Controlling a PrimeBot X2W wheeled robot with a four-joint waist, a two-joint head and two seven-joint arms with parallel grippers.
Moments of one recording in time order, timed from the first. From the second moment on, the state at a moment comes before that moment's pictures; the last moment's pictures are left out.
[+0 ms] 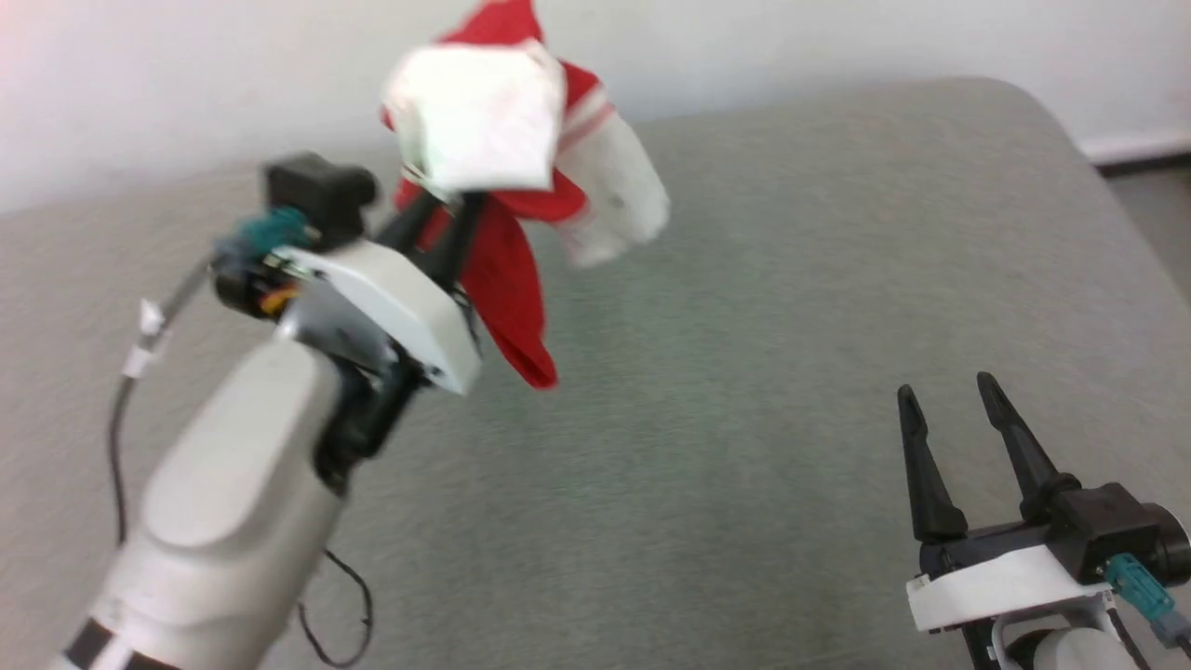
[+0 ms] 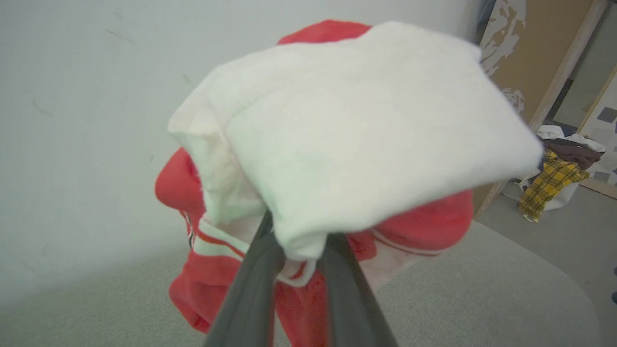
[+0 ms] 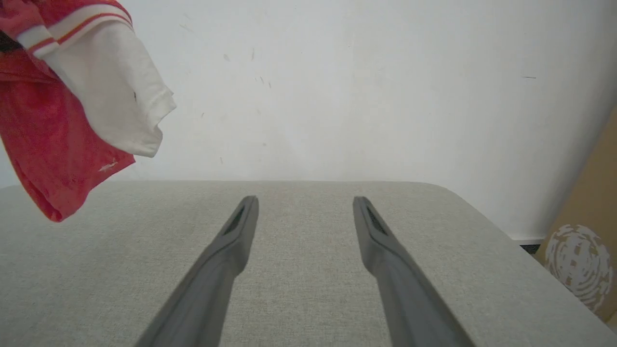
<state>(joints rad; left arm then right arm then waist) -0.67 0.41 -0.54 0.21 -0.70 0.01 0.04 0.01 -0.05 0.01 0.02 0.06 0.13 -0.26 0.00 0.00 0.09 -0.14</state>
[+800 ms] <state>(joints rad) -0.63 0.27 -0.80 0.69 -0.56 -0.03 0.00 -0.01 -0.05 0.02 0.06 0.12 0.13 -0.26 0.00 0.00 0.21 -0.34</state>
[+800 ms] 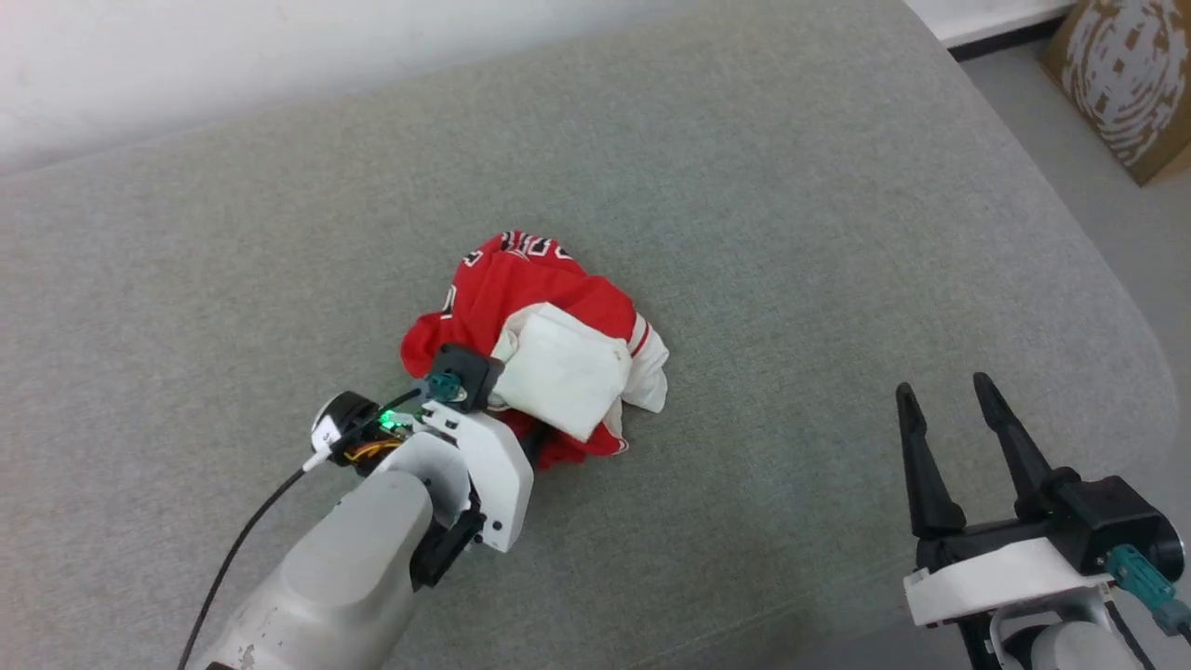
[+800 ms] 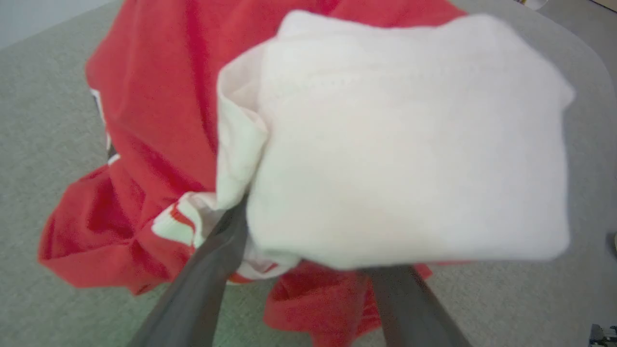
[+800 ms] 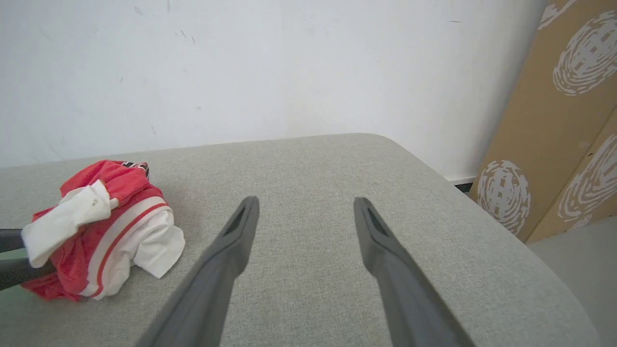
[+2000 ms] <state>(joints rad) 0.09 0.29 -0.36 -0.02 -0.43 0.24 -0.26 0.09 -0.05 -0.01 0.07 0.06 0.13 -0.26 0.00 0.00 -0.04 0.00</state>
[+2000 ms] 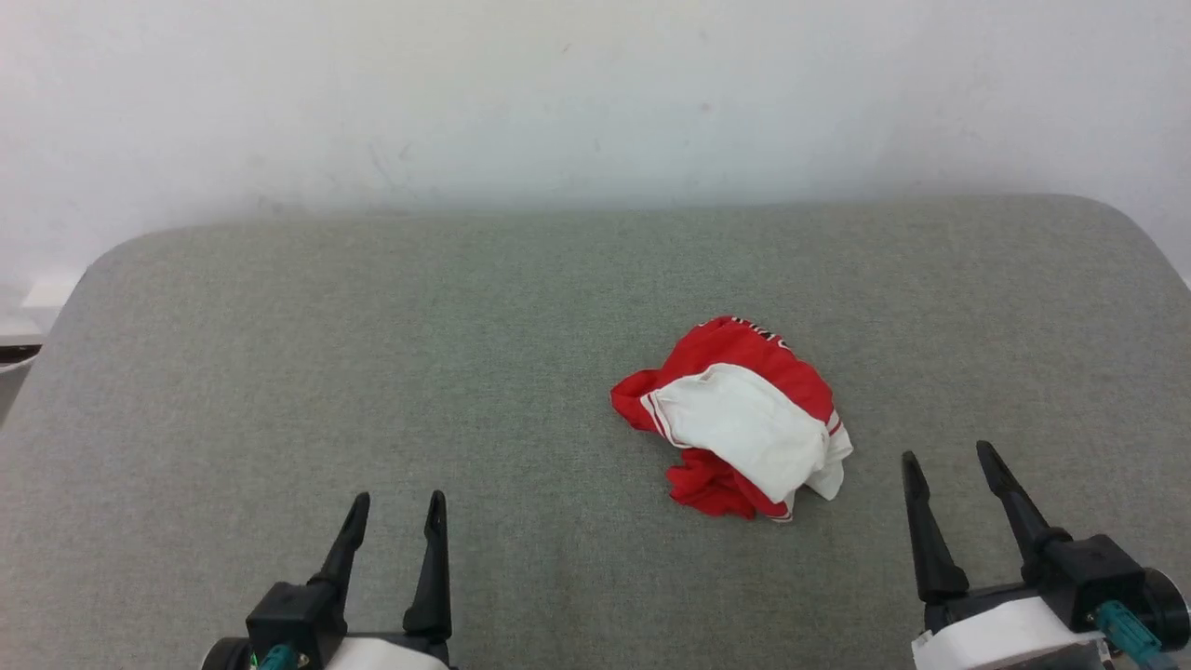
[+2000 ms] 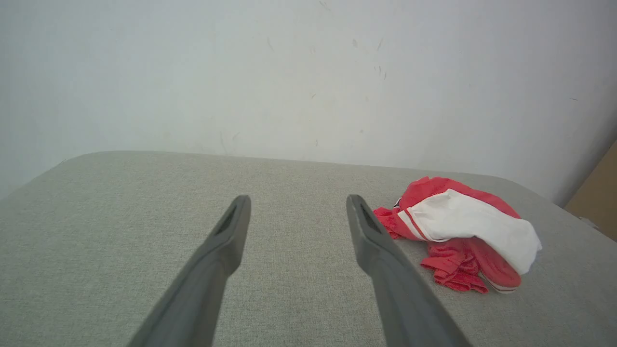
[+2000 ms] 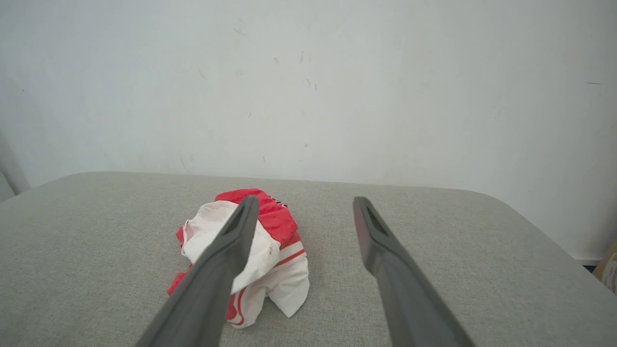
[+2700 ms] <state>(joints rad) -0.08 0.22 -0.53 0.03 -0.40 0.00 0.05 0.06 -0.05 -0.06 0.09 0.03 0.13 -0.21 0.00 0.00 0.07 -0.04</state>
